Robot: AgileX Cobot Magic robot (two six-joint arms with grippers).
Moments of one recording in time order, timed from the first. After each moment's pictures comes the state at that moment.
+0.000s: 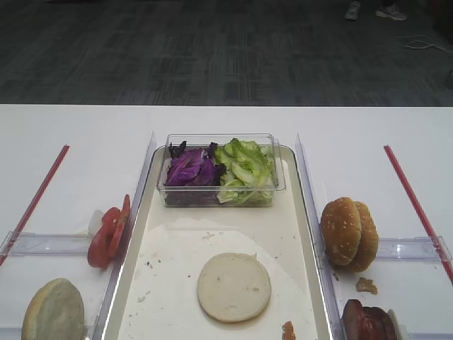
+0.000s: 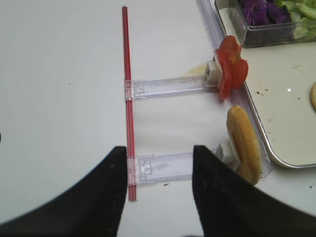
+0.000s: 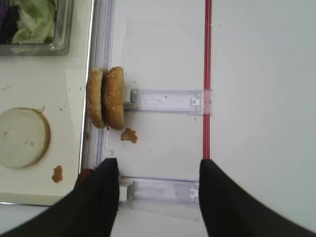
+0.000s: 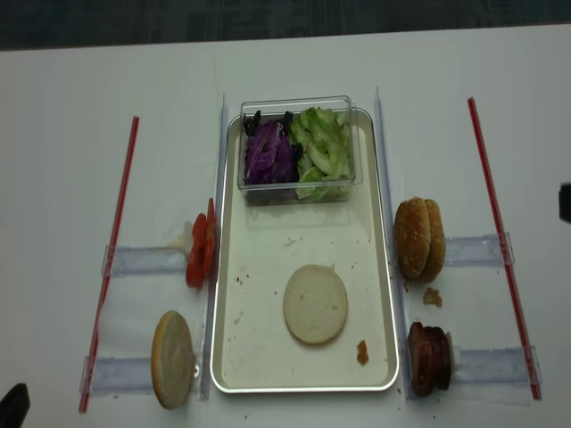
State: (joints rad) left arm -0.13 -0.02 -0.48 0.08 1.19 -0.10; right arm 0.06 0.88 -0.93 0.14 1.16 0.02
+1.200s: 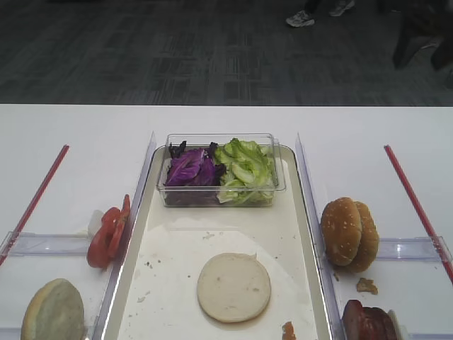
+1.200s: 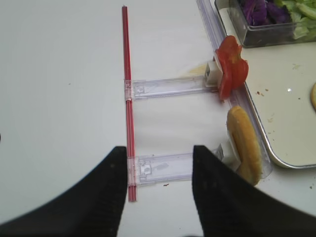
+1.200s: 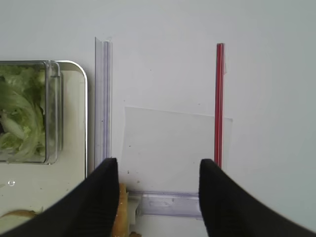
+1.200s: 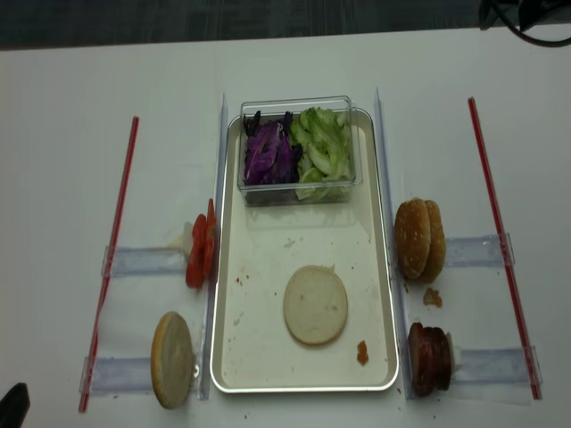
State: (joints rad) left arm -0.13 -0.02 -0.48 0.08 1.19 -0.10; right arm 0.06 1.71 -1.66 0.13 1.25 0.03
